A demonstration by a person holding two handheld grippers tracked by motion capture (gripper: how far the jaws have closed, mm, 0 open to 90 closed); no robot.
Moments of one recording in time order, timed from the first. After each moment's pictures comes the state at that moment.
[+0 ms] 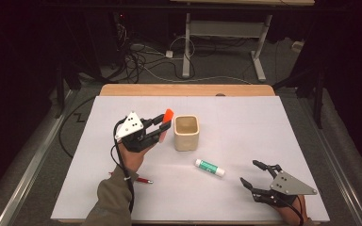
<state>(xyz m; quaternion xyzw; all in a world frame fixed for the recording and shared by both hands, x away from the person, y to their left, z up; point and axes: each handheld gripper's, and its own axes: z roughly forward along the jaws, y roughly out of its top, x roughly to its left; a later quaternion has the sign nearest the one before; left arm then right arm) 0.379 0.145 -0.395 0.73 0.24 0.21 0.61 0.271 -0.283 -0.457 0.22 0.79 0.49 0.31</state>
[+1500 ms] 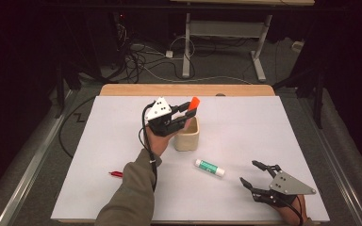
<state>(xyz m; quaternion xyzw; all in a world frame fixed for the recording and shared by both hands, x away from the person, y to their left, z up) 0.424 0.082 -0.386 0.73 0.22 0.18 0.62 0.272 -0.283 -0.458 0.22 0.79 0.48 0.31</state>
